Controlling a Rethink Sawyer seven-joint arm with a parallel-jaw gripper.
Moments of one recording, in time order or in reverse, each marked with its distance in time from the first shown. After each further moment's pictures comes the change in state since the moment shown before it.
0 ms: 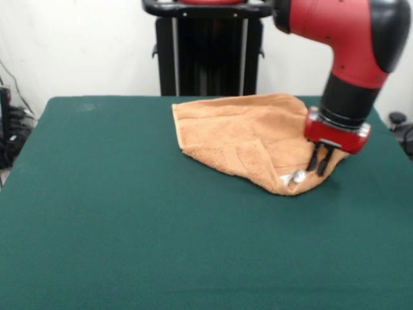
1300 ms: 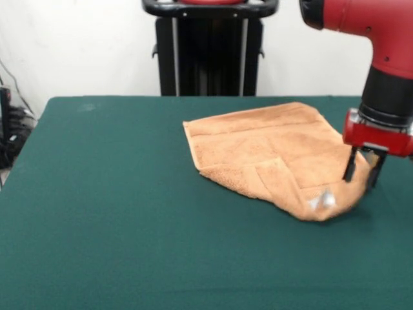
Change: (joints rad) arm 0.003 -0.016 -0.010 -0.140 -0.002 0.076 0.027
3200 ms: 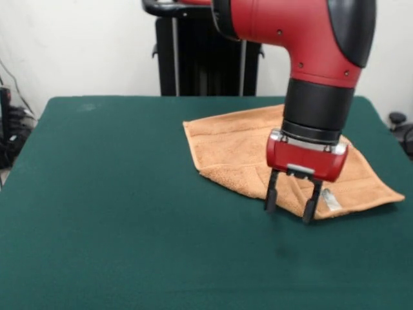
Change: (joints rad) arm -0.296 -0.074 0.153 0.012 -0.242 -0.262 0.000
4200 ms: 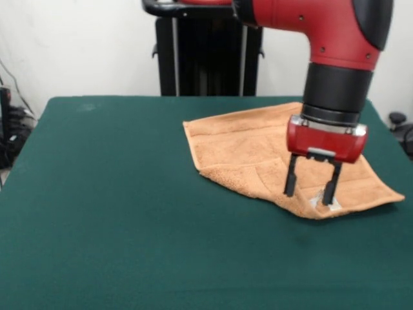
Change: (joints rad) arm 0.021 -0.057 0.026 0.071 -0.056 -0.012 0.000
